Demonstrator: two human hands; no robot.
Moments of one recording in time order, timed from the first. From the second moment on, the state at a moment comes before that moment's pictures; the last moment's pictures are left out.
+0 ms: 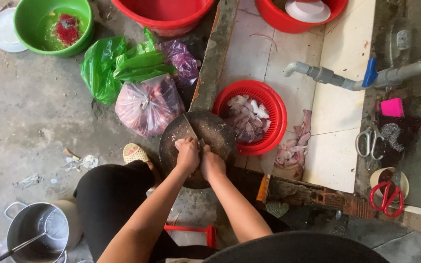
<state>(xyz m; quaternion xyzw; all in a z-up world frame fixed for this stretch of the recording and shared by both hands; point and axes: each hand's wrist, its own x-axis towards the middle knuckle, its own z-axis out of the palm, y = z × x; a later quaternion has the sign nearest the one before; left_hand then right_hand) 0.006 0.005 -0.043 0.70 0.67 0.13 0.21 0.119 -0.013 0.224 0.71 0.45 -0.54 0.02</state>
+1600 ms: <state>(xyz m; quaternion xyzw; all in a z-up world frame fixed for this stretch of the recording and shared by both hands) 0.034 -0.007 0.064 0.54 0.76 0.05 0.36 0.200 -0.074 0.258 0.68 0.43 -0.59 0.03</state>
